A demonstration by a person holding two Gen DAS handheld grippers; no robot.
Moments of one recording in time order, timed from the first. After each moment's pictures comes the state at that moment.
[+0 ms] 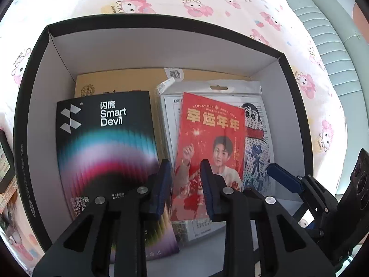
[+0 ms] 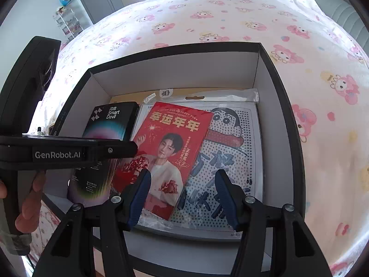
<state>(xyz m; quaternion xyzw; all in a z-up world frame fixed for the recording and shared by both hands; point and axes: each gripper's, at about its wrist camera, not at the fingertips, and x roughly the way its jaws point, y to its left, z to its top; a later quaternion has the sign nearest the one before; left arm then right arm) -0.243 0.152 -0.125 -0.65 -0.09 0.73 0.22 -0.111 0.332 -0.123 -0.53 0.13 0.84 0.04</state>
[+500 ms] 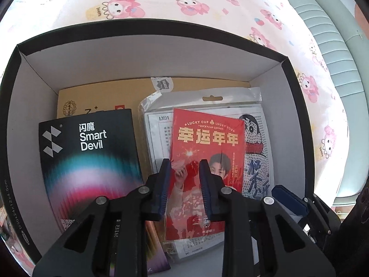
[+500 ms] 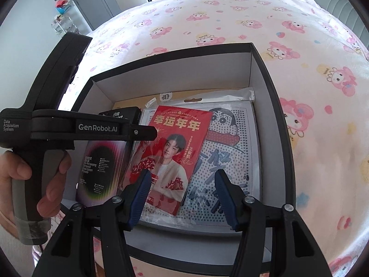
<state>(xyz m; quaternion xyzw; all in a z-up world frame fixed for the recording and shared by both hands) -0.272 0.175 -0.131 -0.65 -0.08 0.72 0.23 -0.102 0.337 -0.112 -0.52 0.15 0.84 0.04</state>
